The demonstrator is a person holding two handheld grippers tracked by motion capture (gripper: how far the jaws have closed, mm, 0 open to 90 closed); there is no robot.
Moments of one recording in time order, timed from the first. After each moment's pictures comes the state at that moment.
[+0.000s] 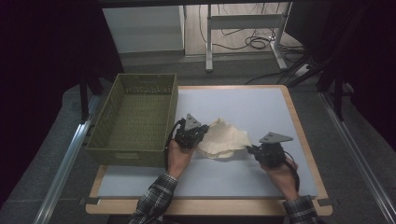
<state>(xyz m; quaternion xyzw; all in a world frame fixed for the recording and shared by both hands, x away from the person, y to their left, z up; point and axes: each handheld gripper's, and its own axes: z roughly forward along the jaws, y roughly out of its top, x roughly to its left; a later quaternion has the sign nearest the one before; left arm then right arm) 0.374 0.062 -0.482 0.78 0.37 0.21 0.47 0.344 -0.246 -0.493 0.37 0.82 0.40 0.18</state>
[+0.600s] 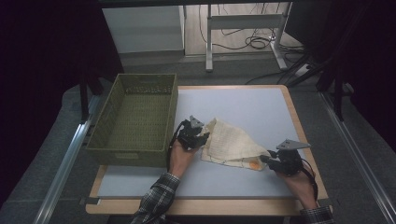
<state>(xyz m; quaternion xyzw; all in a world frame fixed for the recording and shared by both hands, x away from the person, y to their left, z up) 0.391 0.058 -0.505 0.80 0.41 0.19 0.39 0.332 -0.293 -0.506 0.39 0.82 0.38 0.18</state>
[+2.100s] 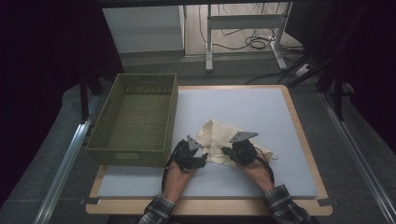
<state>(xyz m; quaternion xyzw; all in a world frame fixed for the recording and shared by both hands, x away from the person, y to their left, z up) 0.338 0.059 -0.543 0.81 0.42 0.21 0.35 0.366 -0.164 -0.518 0.30 0.86 0.38 0.13</state>
